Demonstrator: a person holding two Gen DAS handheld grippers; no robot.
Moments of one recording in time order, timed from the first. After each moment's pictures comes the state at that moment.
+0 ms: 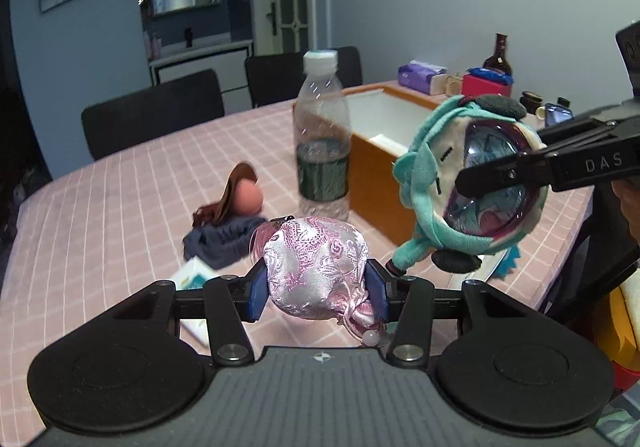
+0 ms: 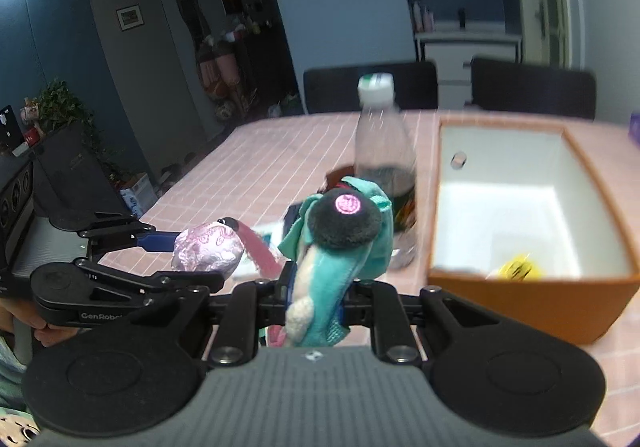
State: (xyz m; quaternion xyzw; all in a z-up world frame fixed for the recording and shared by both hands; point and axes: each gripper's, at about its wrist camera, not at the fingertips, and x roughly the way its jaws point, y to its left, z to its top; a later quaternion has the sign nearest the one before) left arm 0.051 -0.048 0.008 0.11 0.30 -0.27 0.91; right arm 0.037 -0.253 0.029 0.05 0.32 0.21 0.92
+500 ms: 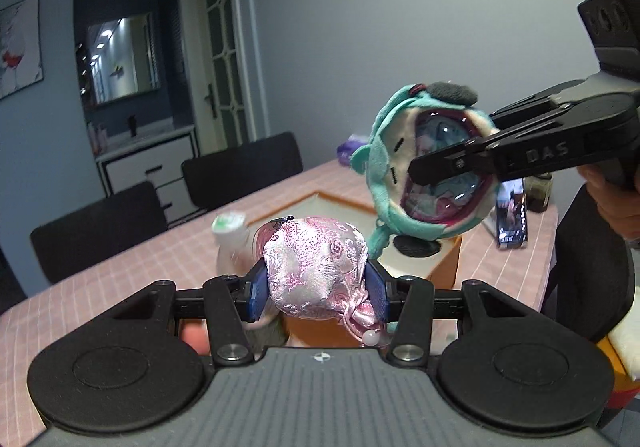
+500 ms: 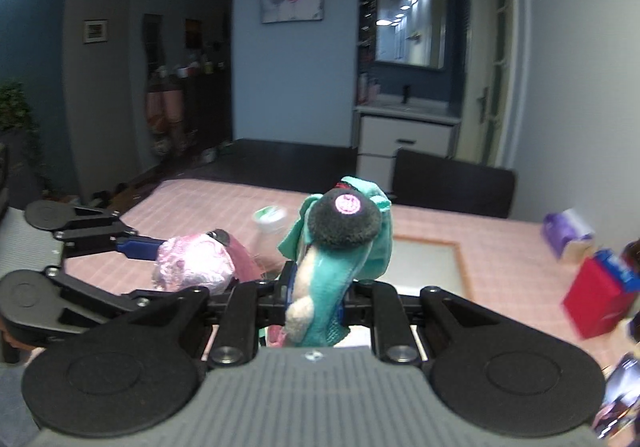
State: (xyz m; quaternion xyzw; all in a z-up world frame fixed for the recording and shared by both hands) left arm 0.081 -0.130 0.069 0.13 0.18 -0.36 0.91; right arm 0.047 -0.309 0.112 -0.03 0.23 0.11 0.97
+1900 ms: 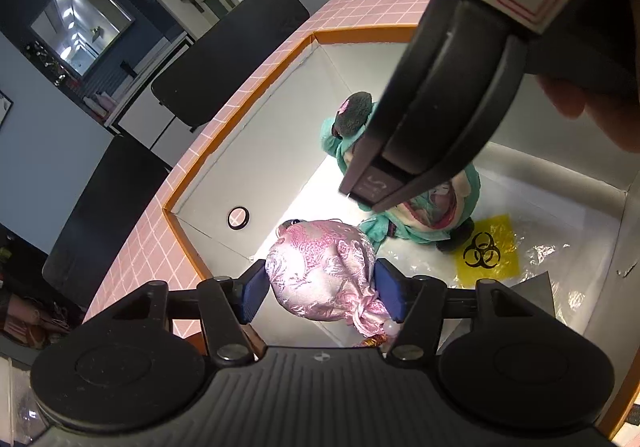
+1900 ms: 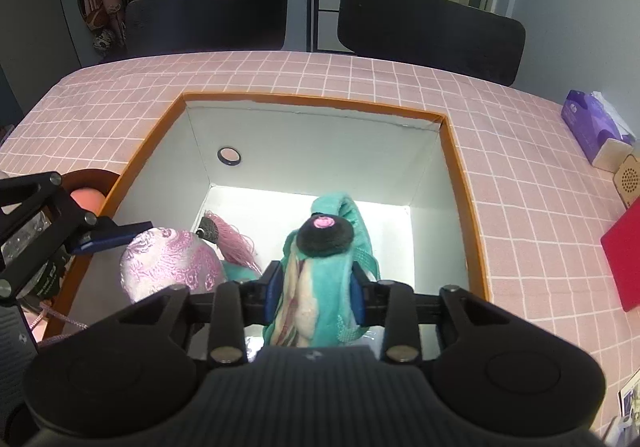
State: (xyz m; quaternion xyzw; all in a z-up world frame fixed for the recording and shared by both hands) left arm 0.228 -0.299 -0.075 0.39 0.32 -0.22 0.83; right arm 0.291 -0.369 -0.045 -0.02 0.45 0.06 0.89
